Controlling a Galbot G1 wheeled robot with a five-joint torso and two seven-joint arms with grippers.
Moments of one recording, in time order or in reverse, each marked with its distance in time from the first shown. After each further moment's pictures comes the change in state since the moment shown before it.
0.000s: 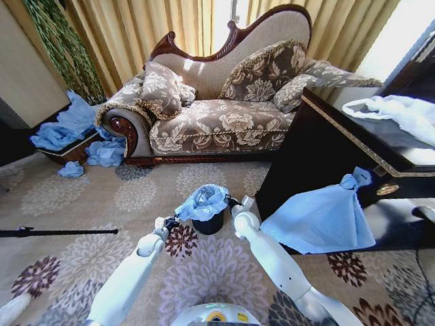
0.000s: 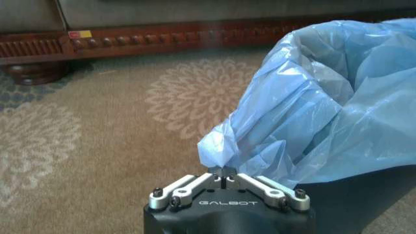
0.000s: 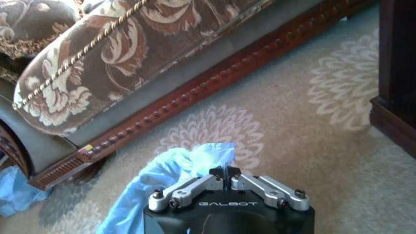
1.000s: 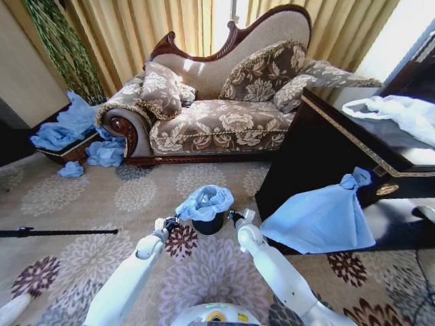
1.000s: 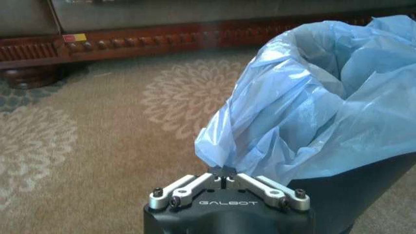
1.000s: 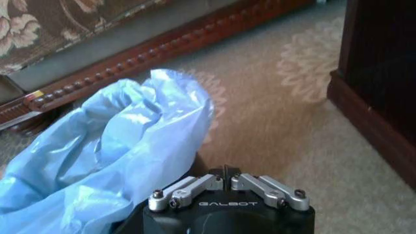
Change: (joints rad) left arm 0.025 0.004 0.001 -0.031 0.018 0.001 0.004; right arm -0.087 0.004 0.013 -0.066 -0.156 -0.049 -0.013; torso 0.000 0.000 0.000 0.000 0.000
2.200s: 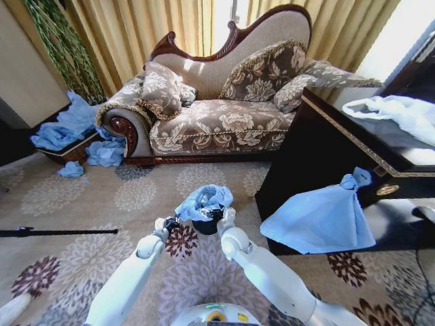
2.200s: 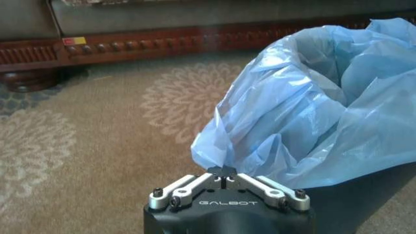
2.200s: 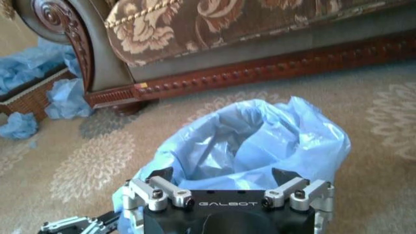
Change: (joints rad) left arm -0.018 -0.010 -0.001 0.019 0.005 -0.007 0.005; right arm 0.068 -0.038 -0.257 0.201 -0.075 -0.031 0.045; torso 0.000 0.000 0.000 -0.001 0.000
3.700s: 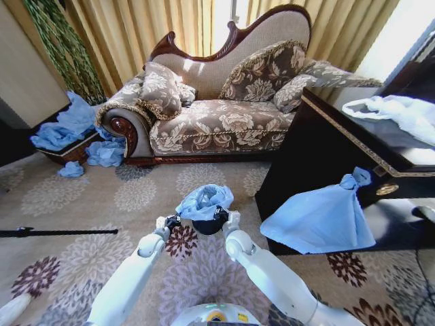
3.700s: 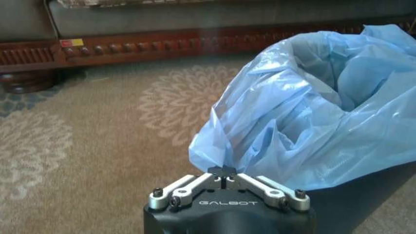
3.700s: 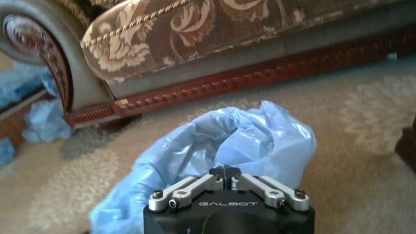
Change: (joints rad) left arm 0.003 -0.003 0.001 -0.012 -0.004 0.001 0.000; right arm -0.060 -0.015 0.054 0.027 0.001 0.076 0.023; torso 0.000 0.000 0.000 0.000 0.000
